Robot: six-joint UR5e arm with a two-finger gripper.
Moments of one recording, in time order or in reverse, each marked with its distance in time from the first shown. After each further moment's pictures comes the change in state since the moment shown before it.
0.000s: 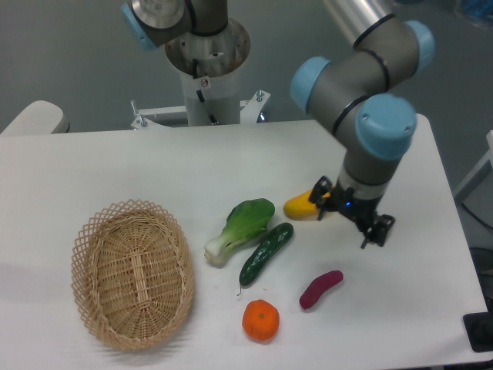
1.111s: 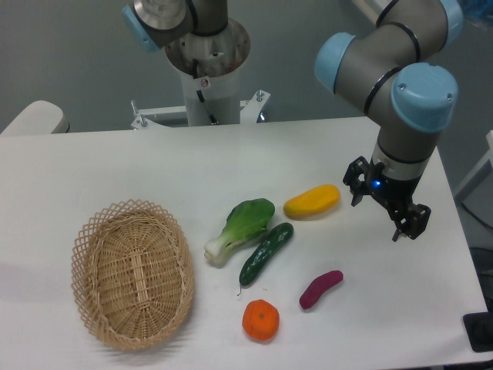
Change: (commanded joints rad) arm 0.115 0.020 0.219 -0.194 0.014 0.489
